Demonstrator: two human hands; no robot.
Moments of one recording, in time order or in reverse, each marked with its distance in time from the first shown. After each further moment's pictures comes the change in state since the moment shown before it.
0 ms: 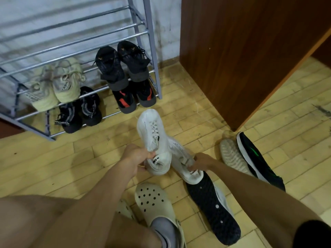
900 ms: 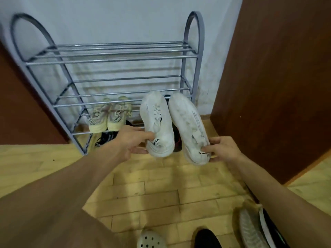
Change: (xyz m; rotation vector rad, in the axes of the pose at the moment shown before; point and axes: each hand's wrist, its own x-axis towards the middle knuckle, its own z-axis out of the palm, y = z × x) left_hand -0.058 0.105 -0.107 -0.275 0.146 0.388; right_hand -0.095 -0.159 -0.155 0.568 0.293 -0.434
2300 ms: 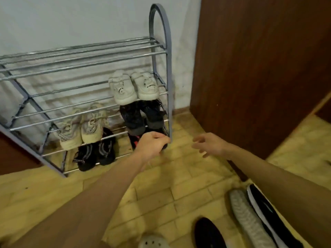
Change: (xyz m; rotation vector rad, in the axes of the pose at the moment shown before) left_hand 0.007 -0.002 0.085 0.268 -0.172 0.101; right_hand 0.002 0.017 -0.018 -0.384 -0.053 0.067
